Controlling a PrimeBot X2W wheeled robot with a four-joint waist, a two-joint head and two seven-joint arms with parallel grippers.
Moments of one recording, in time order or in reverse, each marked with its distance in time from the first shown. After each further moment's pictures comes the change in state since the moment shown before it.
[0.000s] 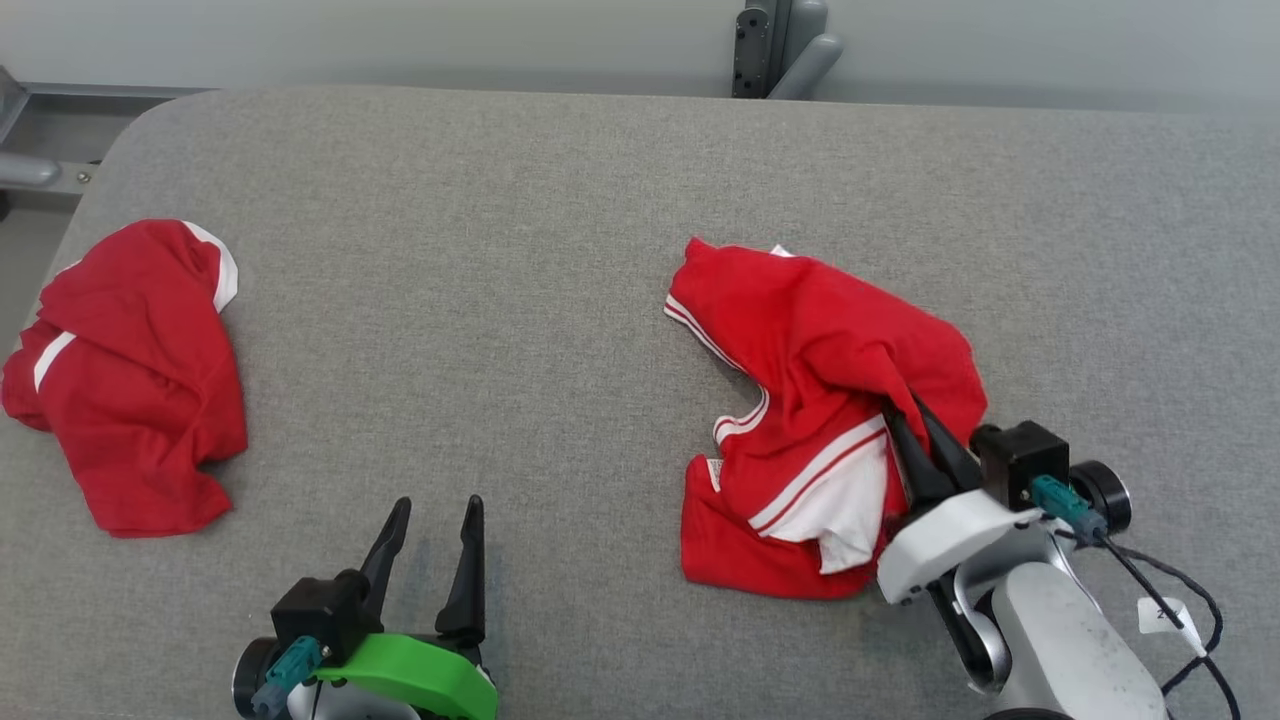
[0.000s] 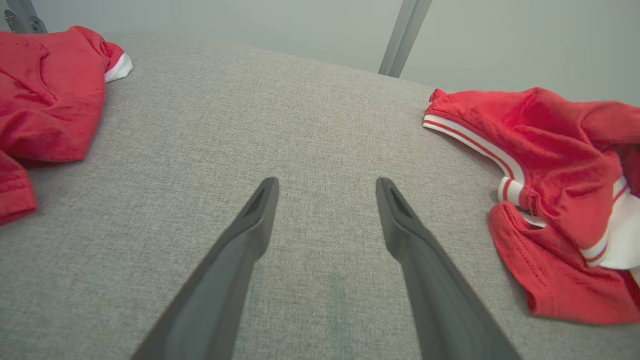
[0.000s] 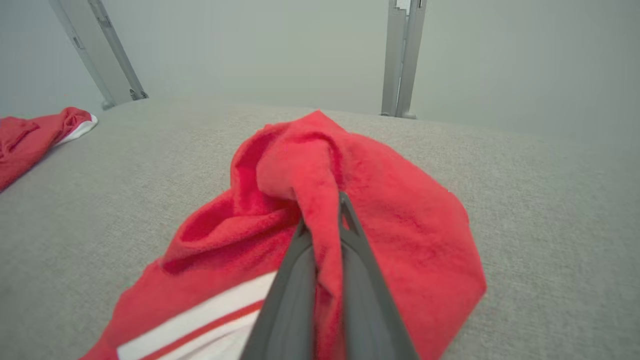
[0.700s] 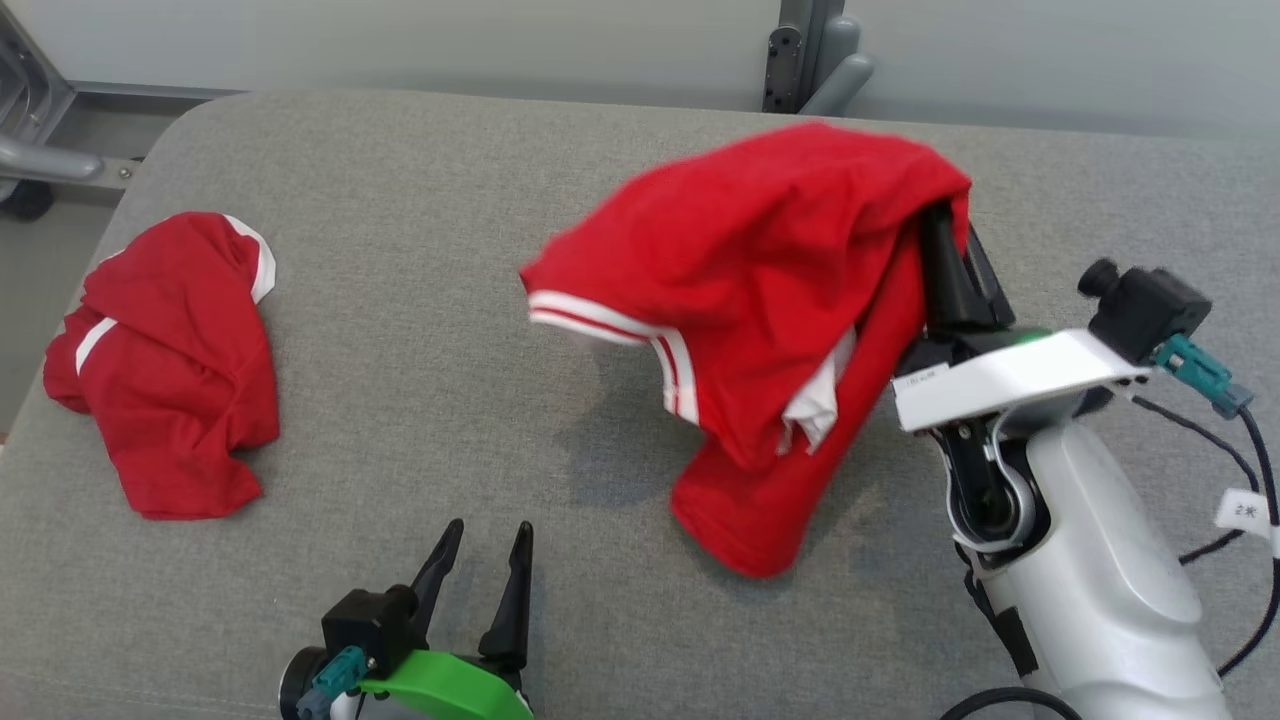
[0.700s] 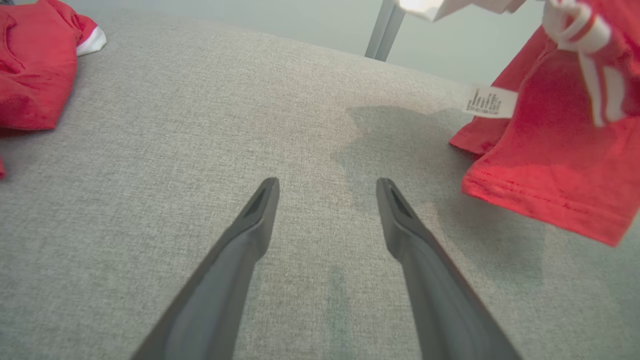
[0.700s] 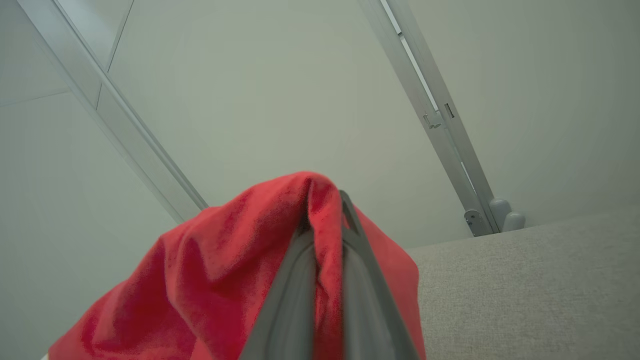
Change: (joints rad) left arm 0.002 -0.001 -0.086 0.037 -0.020 -0.017 0.000; right arm -0.209 0.013 0.045 -0.275 0.631 0.000 0.000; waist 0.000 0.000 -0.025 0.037
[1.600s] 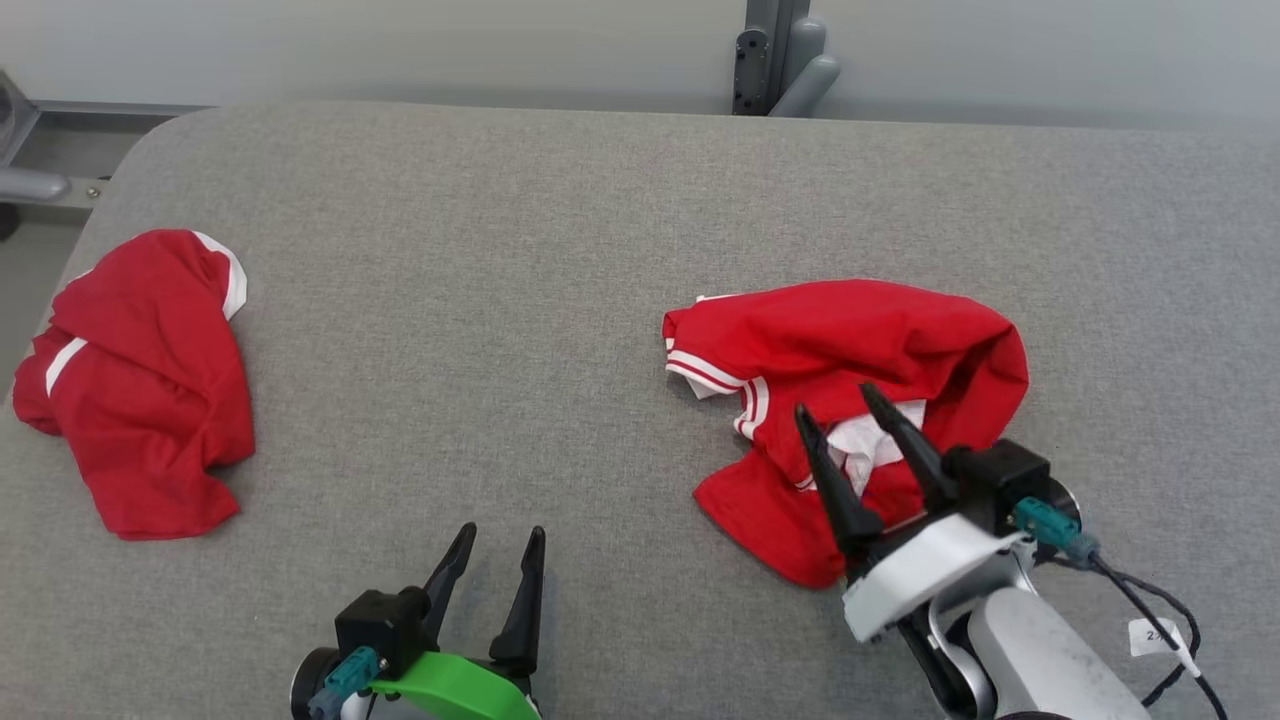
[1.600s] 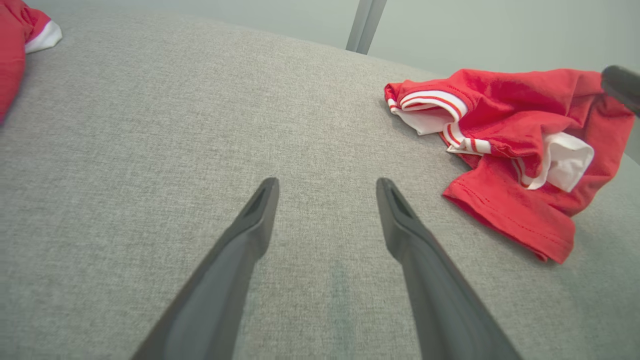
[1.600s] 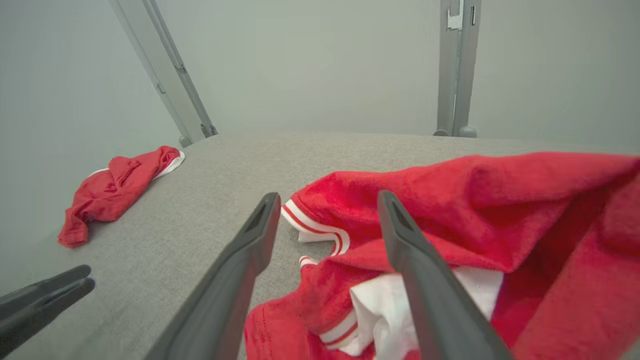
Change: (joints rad) left arm -0.005 0.000 -0.026 0.013 -0.011 -0.001 0.000; right arm 0.228 -0.050 0.098 0.123 -0.406 0.000 0.001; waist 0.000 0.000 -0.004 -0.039
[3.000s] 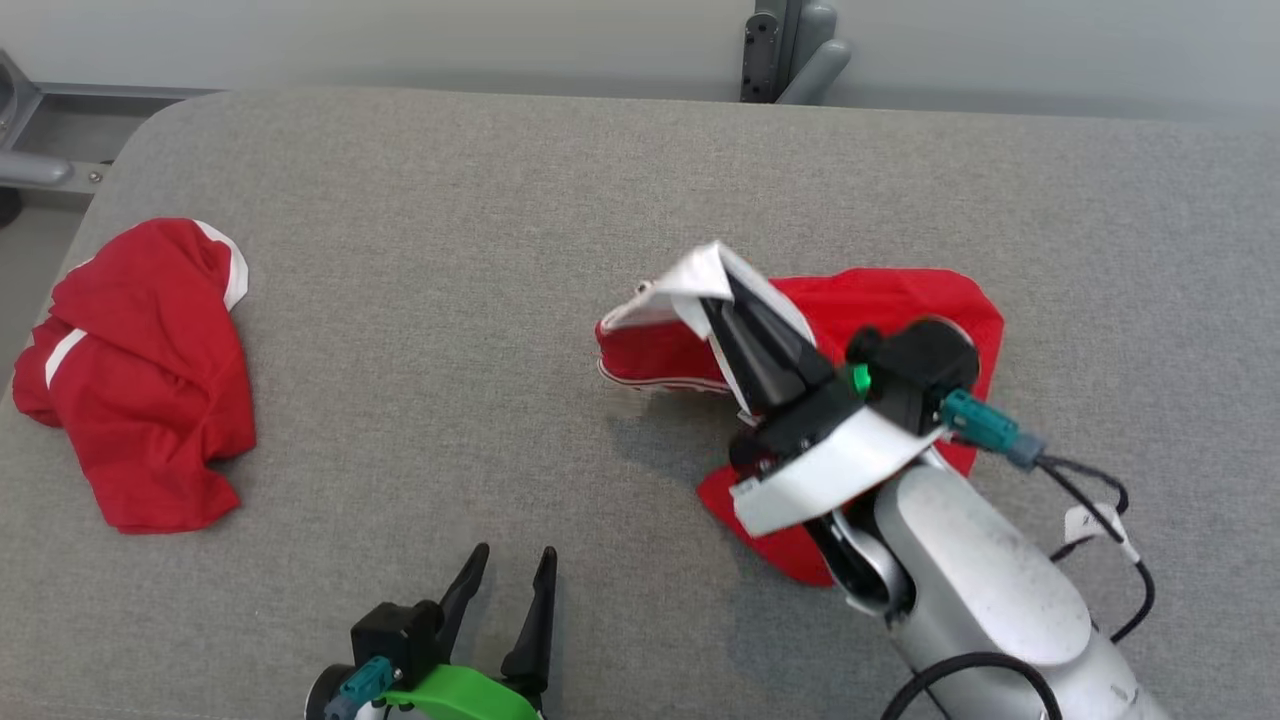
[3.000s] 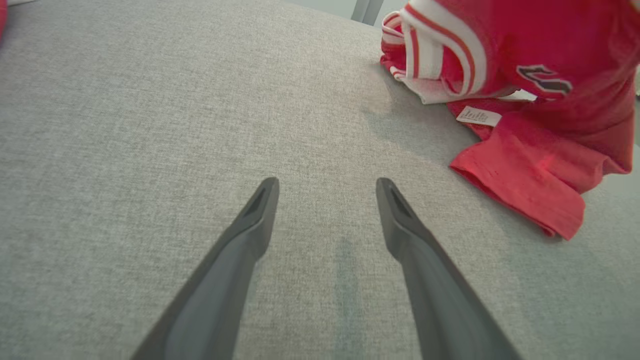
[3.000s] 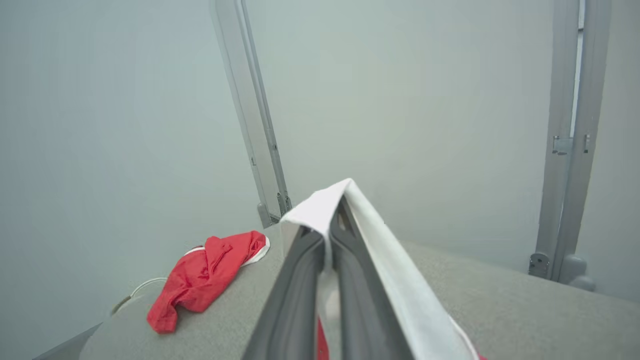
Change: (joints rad) left arm 0.001 0.000 -0.028 0.040 -0.032 0.007 0.000; right arm -0.194 0.036 0.192 -0.108 0.020 0.000 0.000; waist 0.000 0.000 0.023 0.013
